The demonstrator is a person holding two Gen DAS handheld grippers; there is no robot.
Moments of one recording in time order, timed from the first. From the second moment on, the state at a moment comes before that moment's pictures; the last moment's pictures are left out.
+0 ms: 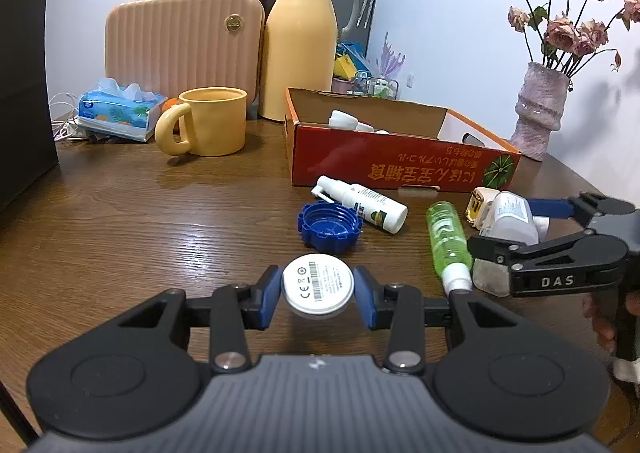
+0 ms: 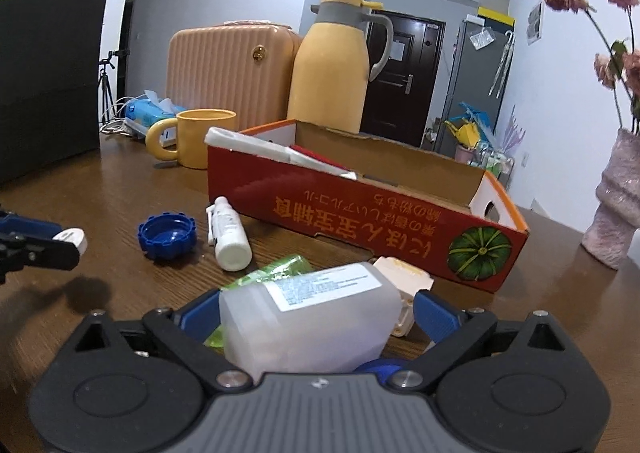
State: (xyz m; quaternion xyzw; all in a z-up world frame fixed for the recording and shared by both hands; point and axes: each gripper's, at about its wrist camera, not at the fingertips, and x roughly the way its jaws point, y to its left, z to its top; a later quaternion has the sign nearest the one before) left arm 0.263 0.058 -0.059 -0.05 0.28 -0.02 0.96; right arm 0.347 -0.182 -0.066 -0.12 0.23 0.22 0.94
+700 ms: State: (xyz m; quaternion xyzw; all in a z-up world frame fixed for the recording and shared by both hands) left arm 0.264 0.059 -0.060 -0.06 0.28 -0.01 0.96; right arm 0.332 -0.185 -0.066 -0.12 0.20 0.24 0.94
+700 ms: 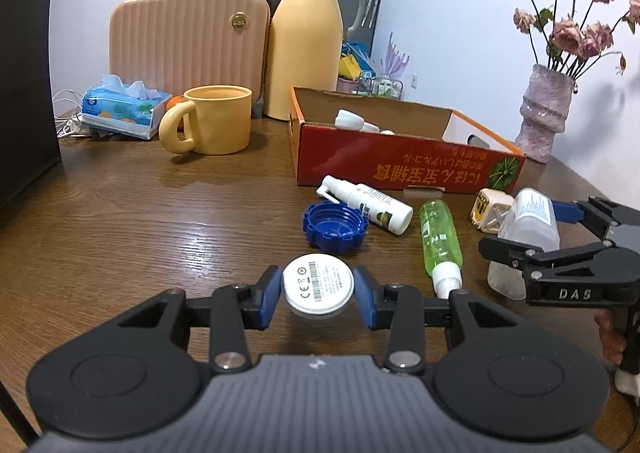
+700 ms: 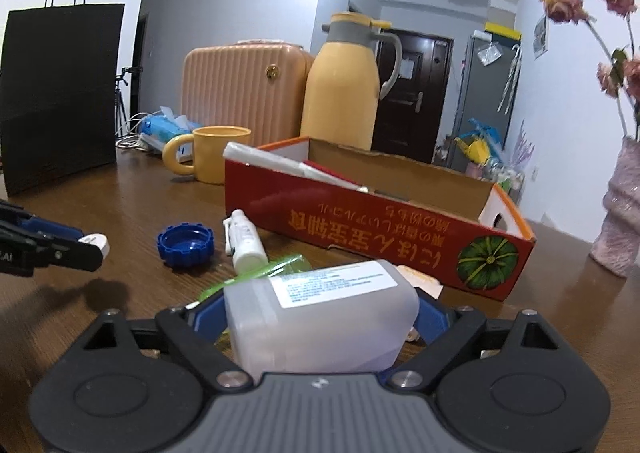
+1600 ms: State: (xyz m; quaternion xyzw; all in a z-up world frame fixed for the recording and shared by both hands) left arm 0.289 0.019 0.004 -0.04 0.21 -0.02 0.98; right arm 0.327 -0.205 -0.004 -0.02 0.12 0.20 0.97
